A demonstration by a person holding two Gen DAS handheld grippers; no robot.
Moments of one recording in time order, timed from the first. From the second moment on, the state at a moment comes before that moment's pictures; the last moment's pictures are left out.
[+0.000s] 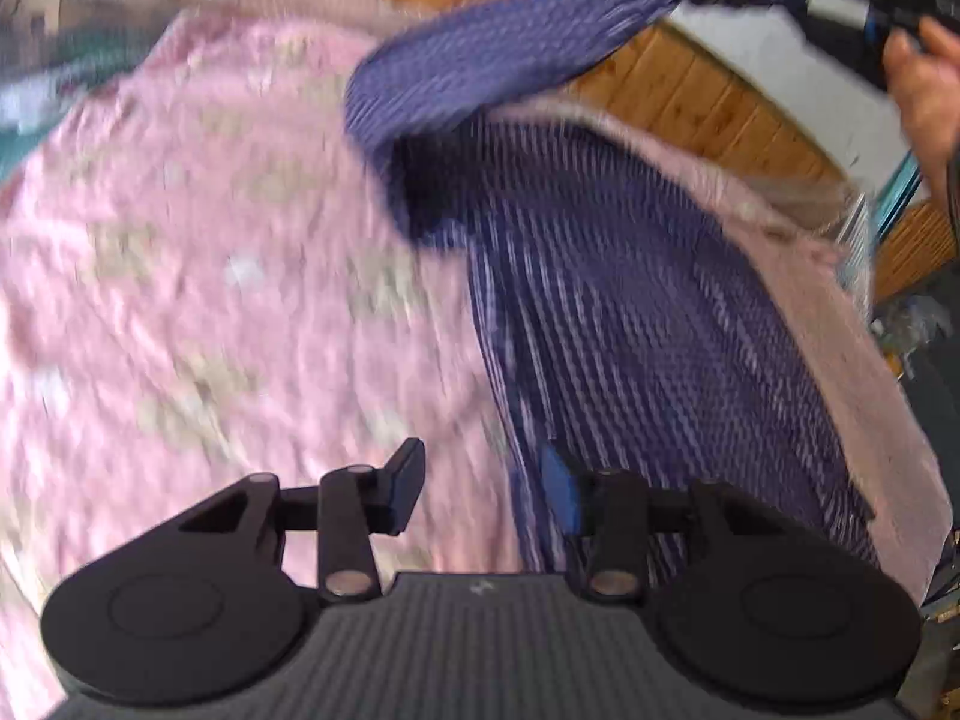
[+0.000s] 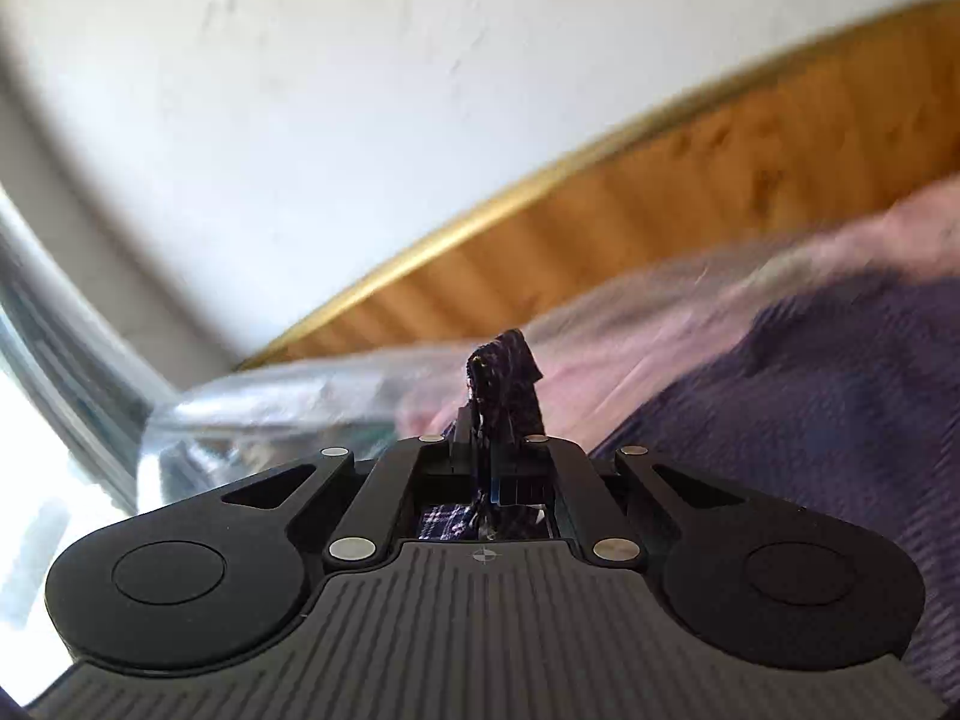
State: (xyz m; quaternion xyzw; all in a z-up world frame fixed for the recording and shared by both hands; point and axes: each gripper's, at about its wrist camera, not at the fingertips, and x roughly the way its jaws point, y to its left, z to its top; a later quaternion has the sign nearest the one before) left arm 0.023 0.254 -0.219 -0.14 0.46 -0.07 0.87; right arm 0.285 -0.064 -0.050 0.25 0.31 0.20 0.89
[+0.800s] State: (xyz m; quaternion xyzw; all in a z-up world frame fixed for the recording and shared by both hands) left arm -0.062 0.119 -0.186 0.06 0.46 0.13 0.87; right arm 0.248 -0.320 -0.104 0.37 0.34 0.13 0.86
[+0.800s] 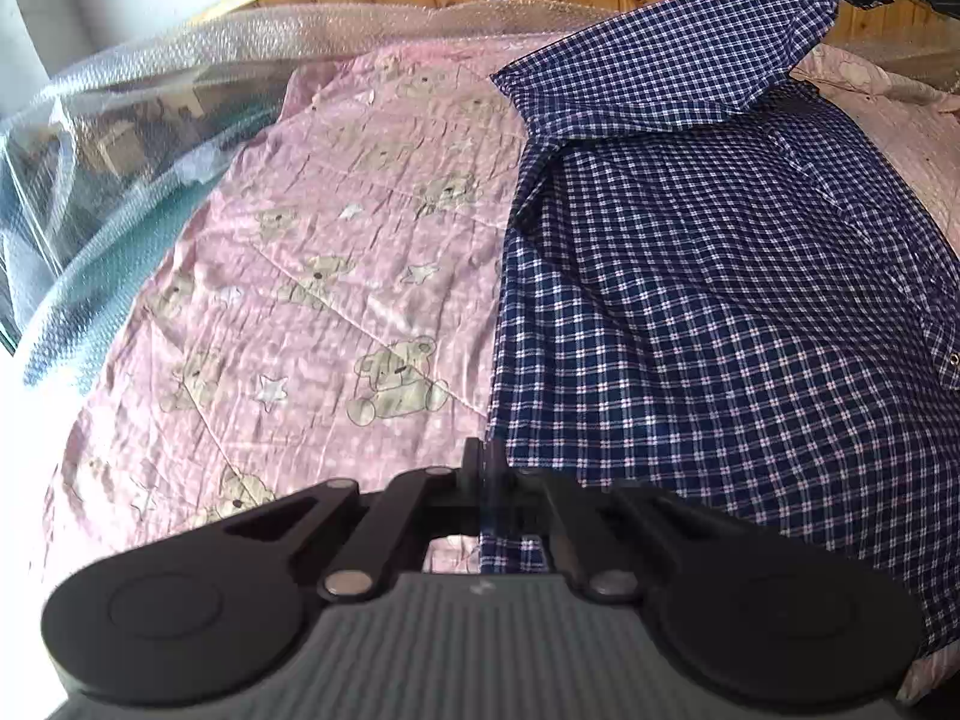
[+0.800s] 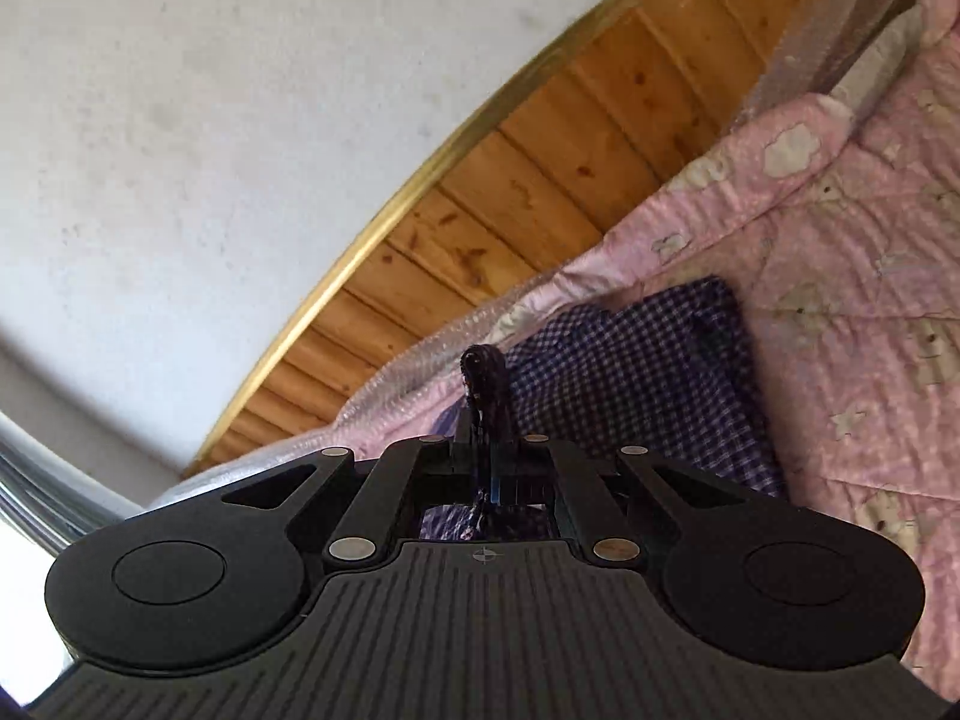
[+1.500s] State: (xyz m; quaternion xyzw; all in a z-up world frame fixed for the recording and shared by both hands) left arm -0.087 0.156 -0.235 -0.11 0.46 0.13 0.87; right arm 0.237 -0.293 -0.218 0.13 0.45 0.15 0.87
